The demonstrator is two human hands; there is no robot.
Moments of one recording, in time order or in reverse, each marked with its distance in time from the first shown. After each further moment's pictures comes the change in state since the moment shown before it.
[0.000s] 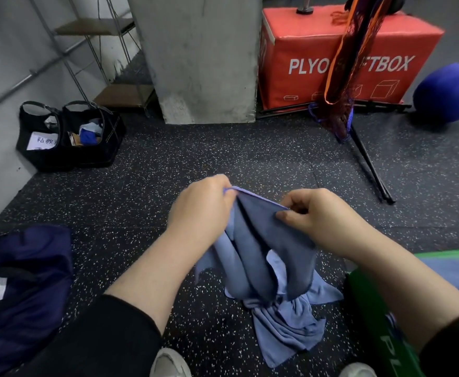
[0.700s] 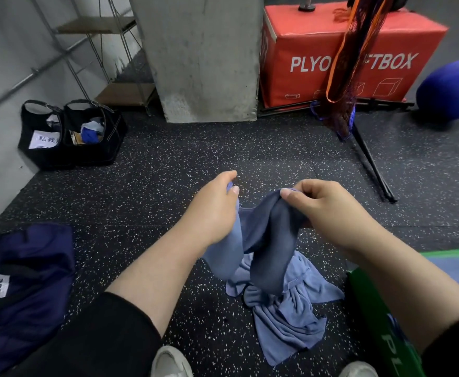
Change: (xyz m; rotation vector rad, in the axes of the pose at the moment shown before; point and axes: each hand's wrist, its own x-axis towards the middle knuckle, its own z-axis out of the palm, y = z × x) left_hand -0.010 0.012 0.000 -0.438 -0.178 -0.057; right_hand -0.002 -0.006 -0.001 0.344 0.114 0.124
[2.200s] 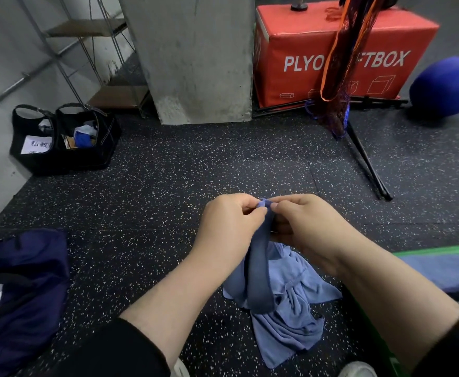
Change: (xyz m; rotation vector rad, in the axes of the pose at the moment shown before) left_hand -0.009 0.005 0.039 -0.092 0.146 0.125; right_hand -0.005 0.001 0.024 0.461 -0.137 0.231
